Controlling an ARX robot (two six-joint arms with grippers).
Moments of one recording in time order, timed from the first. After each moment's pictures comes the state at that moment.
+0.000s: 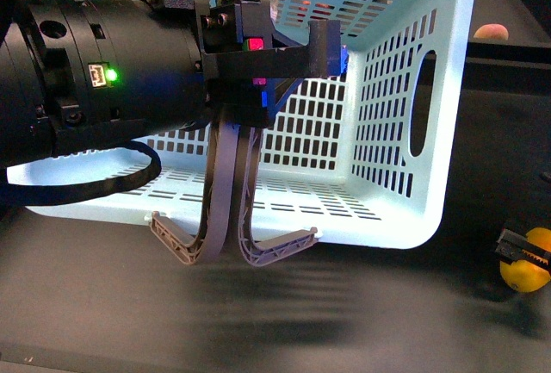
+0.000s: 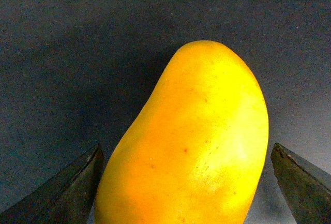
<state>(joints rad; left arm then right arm) -0.46 1.71 0.60 0.90 0.31 -0.27 -0.24 2.70 0.96 0.87 0.09 0.27</state>
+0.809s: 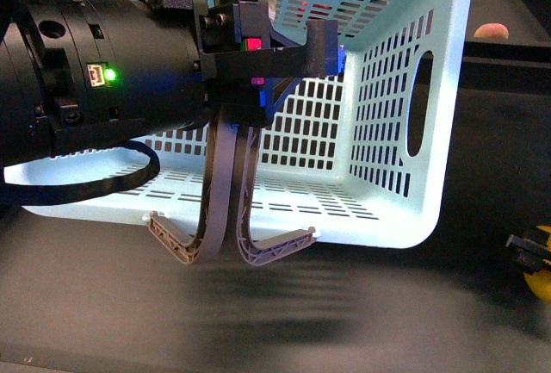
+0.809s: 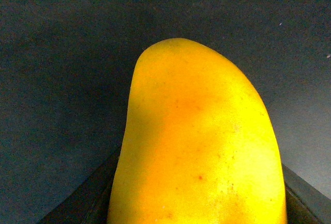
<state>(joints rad) -0.46 1.71 0.60 0.90 0.31 -0.27 -0.26 2.65 0.94 0.82 0.05 0.23</state>
